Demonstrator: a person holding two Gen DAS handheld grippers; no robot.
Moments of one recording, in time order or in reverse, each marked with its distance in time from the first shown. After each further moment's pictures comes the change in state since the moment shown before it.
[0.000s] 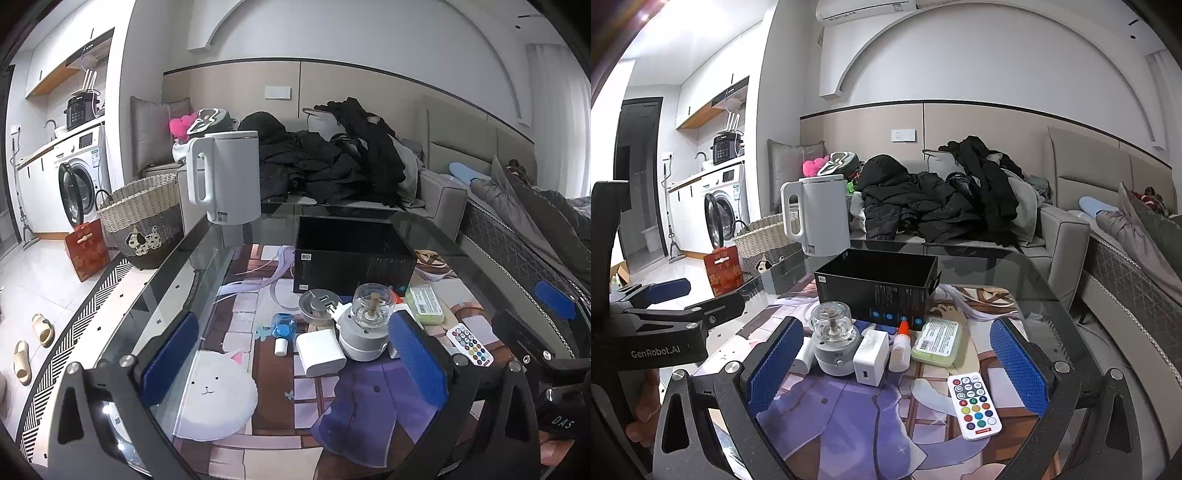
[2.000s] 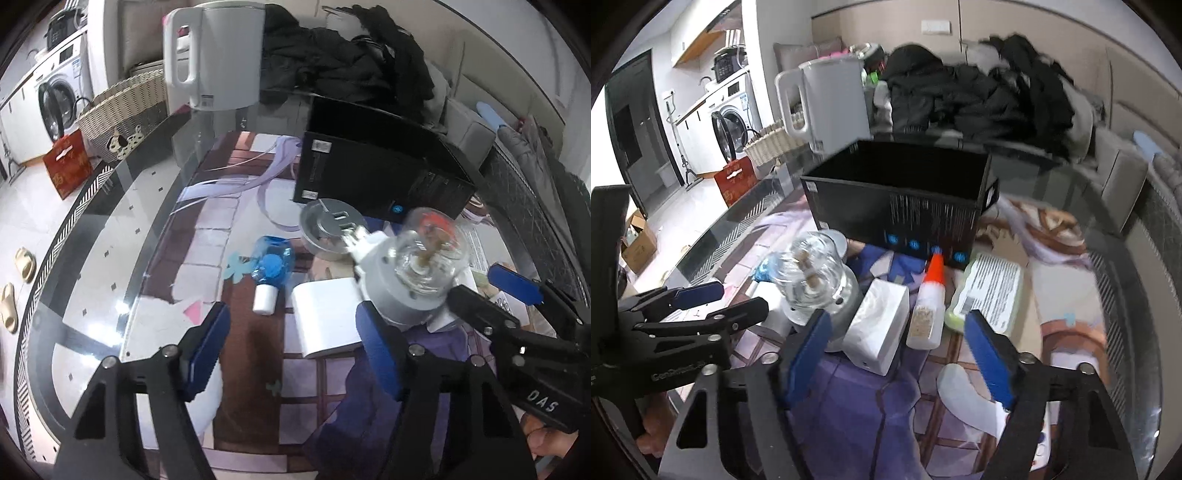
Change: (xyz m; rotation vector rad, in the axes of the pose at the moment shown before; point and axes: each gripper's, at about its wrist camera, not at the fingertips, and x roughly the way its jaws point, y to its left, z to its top) left arm 0.119 -0.001 -0.021 -0.092 0.426 -0.030; right arm 0.149 0.002 -0.013 -0.007 0.487 0.141
